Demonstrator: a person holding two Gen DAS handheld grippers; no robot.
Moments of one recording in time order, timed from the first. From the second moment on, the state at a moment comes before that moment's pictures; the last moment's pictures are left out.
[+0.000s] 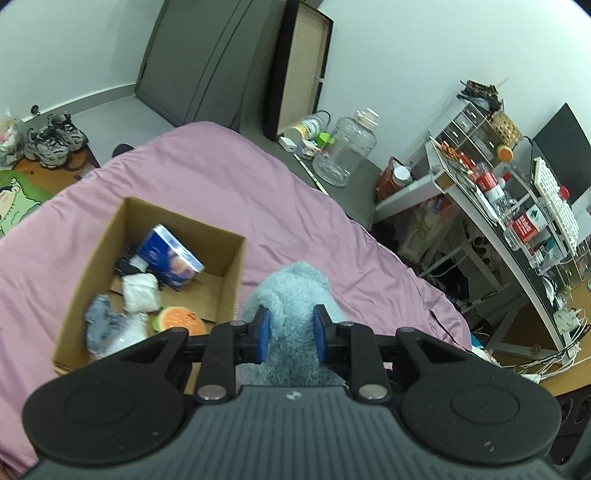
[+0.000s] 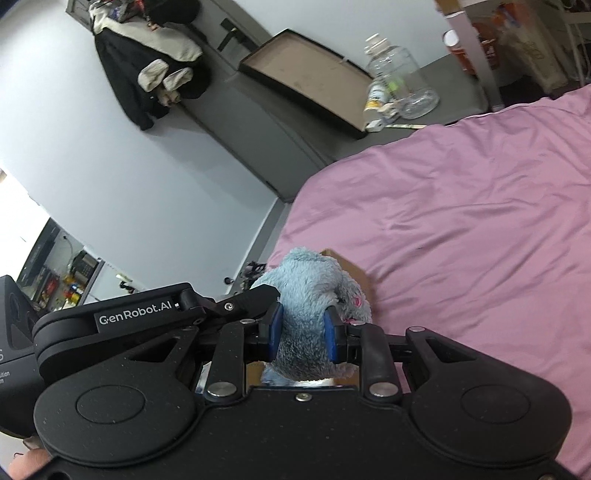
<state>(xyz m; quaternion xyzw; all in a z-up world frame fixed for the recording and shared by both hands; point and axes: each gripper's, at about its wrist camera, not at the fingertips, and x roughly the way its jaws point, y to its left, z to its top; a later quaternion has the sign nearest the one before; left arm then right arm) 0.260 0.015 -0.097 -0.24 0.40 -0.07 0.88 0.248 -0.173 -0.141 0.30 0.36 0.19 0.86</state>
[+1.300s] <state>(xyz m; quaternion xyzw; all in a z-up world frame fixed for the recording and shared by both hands) 0.312 0.095 -0.165 -0.26 0.46 -0.01 0.85 0.297 -0.089 -0.178 0.24 0.41 0.18 0.86</state>
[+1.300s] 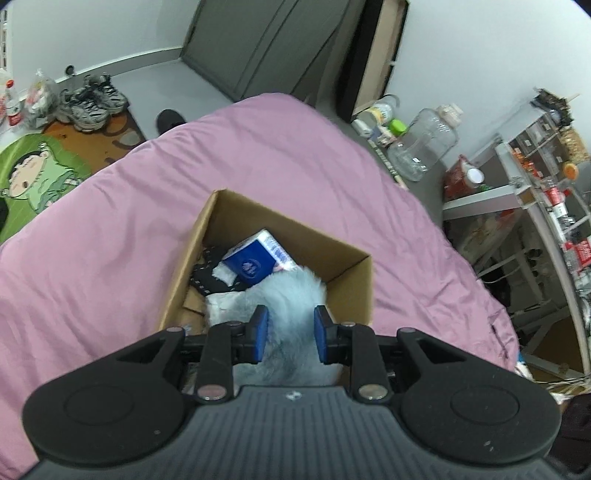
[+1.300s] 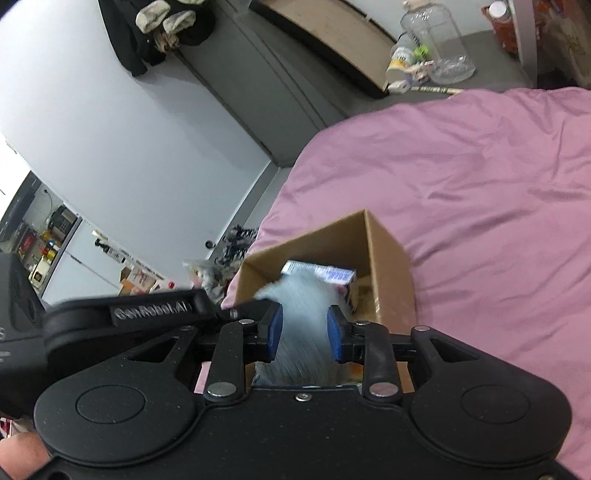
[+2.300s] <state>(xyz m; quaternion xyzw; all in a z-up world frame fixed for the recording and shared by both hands) 0.216 0.080 -0.064 -0.16 0.42 0.04 0.89 0.218 -0.145 -0.111 0.17 0.38 0.14 0.90</state>
